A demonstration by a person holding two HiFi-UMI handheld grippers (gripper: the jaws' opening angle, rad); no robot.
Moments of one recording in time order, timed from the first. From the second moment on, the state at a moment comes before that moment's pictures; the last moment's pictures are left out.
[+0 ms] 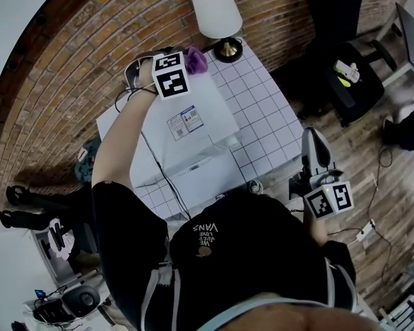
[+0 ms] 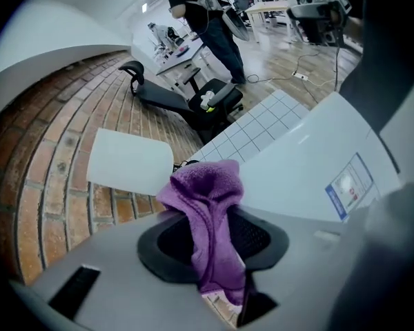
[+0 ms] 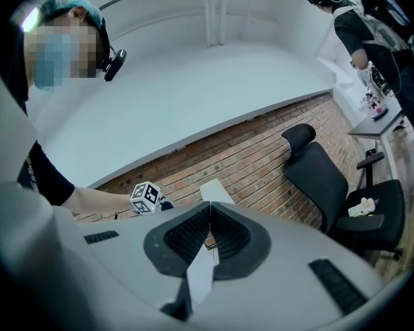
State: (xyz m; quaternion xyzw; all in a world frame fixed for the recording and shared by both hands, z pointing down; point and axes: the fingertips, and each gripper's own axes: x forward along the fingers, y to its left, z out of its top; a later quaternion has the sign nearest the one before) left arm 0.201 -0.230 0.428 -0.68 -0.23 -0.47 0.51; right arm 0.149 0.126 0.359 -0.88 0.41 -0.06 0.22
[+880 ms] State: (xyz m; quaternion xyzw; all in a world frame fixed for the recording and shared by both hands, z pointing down) left arm -0.129 -0.393 0.406 -0.73 -0.08 -0.56 0.38; right arm 0.065 -0.043 0.347 -0.78 0.59 -0.09 0.20
